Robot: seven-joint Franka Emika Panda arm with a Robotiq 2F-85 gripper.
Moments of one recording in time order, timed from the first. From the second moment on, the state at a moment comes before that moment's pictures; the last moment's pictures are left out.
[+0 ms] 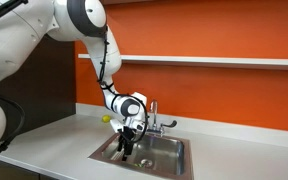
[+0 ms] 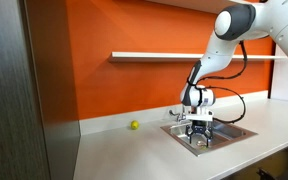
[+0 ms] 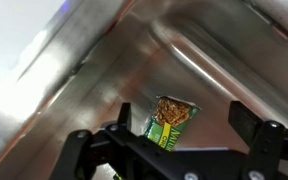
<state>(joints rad) -0.09 0.60 -0.13 -2.07 0.30 2.37 0.35</state>
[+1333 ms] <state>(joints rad) -0.09 0.64 -0.13 -2.03 0.30 2.37 0.35</state>
